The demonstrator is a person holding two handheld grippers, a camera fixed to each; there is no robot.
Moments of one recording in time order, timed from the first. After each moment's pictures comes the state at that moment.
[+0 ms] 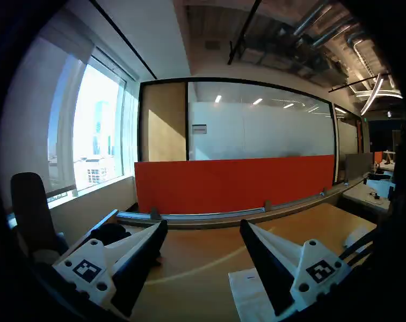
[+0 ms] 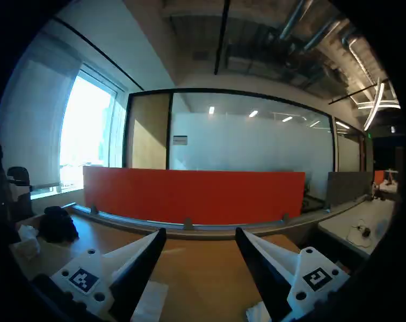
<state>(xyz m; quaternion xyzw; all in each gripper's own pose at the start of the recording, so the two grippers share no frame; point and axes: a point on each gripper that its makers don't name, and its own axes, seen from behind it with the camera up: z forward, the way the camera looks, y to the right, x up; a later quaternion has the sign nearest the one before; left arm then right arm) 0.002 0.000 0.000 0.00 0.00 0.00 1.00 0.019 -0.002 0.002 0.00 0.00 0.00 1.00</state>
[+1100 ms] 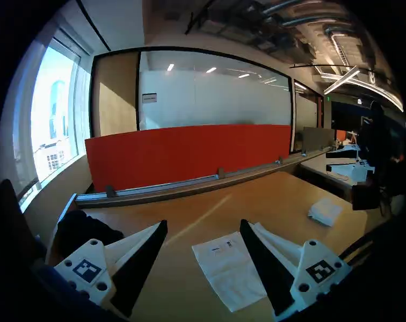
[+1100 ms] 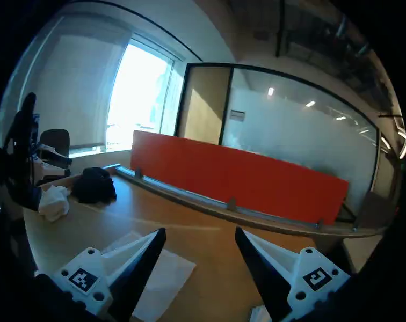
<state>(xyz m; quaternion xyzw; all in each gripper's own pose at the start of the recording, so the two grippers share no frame) -0.045 0.056 -0.006 -0.17 -0.11 0.03 0.98 -0.005 -0.071 -0.013 0.18 -0.10 -0.10 0.97</state>
